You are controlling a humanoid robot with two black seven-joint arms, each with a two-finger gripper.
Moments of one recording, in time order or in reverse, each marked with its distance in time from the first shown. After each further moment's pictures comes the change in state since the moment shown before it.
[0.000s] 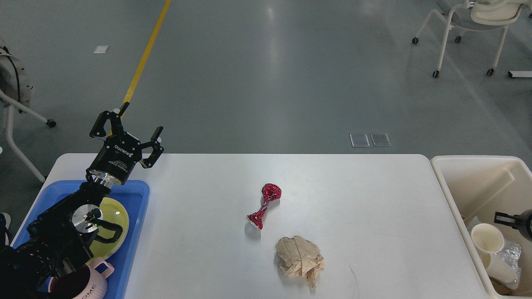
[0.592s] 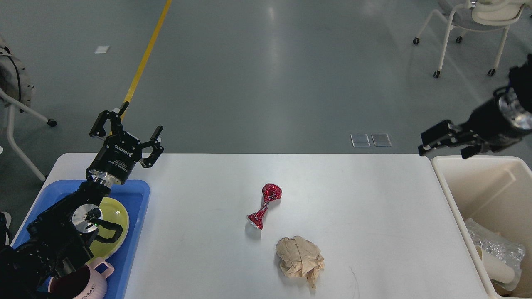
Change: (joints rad) left arm 0.000 -0.001 -0.001 0.000 0.000 0.000 0.000; right arm 1.366 -0.089 -0.232 0.987 -0.004 0.700 -0.014
